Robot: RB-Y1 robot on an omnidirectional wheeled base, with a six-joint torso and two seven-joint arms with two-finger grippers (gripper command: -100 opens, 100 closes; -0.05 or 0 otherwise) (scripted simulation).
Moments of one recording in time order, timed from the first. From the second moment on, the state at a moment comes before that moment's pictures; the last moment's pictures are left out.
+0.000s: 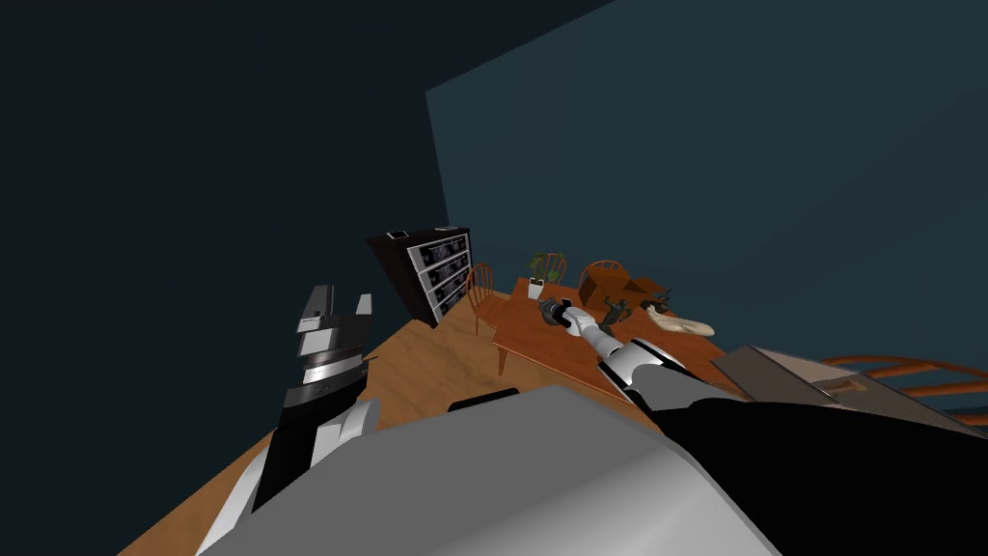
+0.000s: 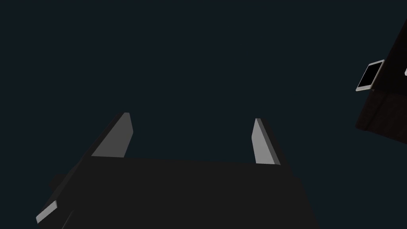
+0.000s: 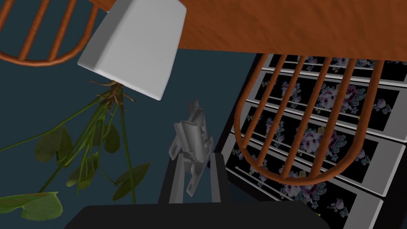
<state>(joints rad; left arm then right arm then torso) 0.51 0.01 0.07 -2.36 -0.11 -0.41 0.16 -0.40 -0.71 0.29 -0.73 0.86 -0.22 0.42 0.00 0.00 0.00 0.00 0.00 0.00</state>
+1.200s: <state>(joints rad) 0.51 0.01 0.07 -2.36 -0.11 -0.41 0.16 -0.39 -0.82 0.35 -0.56 0.91 -0.29 0.26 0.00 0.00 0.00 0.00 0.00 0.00</state>
